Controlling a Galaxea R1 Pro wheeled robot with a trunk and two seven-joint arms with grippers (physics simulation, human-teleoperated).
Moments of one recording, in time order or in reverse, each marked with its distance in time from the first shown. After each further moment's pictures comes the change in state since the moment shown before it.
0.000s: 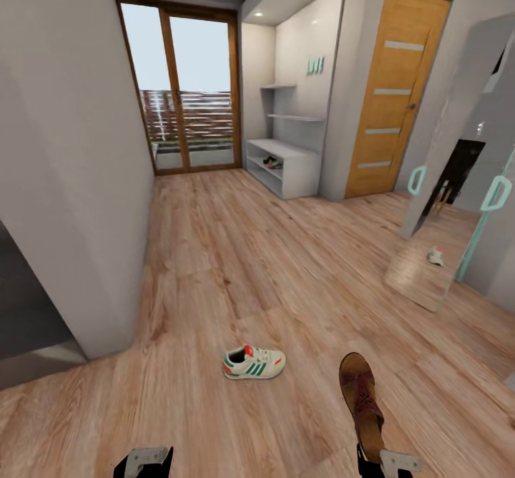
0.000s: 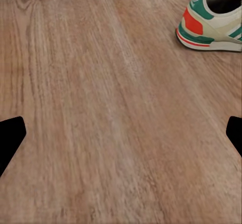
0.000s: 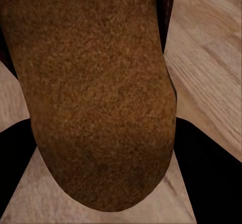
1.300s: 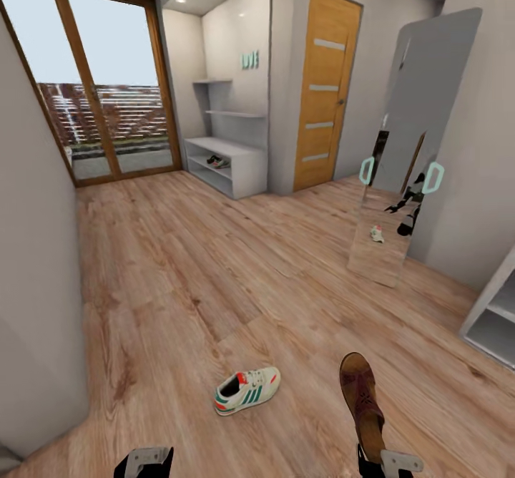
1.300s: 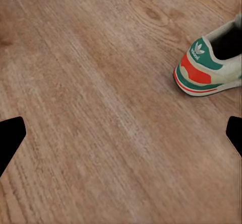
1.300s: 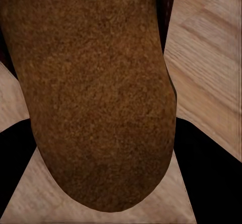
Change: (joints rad) left arm 0.000 0.000 -0.001 0.000 0.000 0.001 -0.003; right arm 0.000 -0.001 -0.001 0.000 0.000 0.000 0.000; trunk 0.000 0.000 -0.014
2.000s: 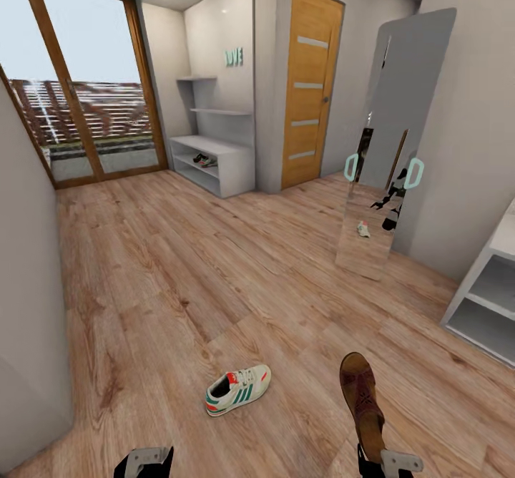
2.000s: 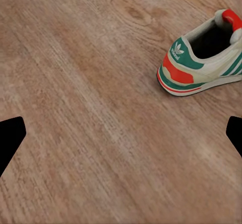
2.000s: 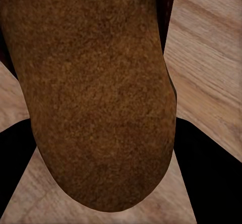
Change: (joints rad) left arm 0.000 0.000 0.000 -0.001 0.000 0.000 0.000; right arm 0.000 0.000 0.000 0.000 -0.001 -0.002 0.000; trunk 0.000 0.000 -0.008
